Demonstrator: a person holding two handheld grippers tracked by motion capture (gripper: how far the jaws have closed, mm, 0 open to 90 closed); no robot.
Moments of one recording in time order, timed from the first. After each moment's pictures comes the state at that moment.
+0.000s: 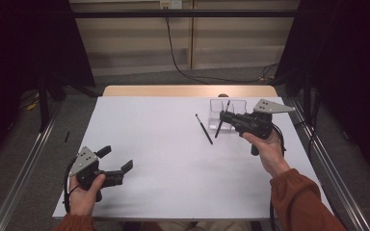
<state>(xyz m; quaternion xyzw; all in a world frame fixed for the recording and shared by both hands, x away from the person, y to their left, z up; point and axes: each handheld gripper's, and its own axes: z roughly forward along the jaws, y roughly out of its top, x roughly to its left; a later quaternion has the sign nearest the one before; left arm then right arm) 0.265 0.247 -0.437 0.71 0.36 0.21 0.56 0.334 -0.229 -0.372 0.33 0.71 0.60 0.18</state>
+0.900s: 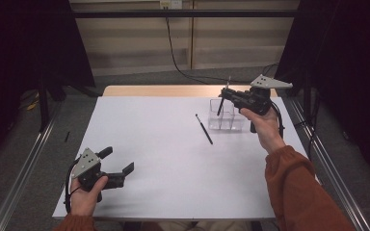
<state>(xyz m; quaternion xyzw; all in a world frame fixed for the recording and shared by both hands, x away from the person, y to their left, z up) 0.264 0.244 -0.440 0.73 0.35 0.22 0.55 0.386 -0.231 -0.343 0.35 0.70 0.58 0.23</state>
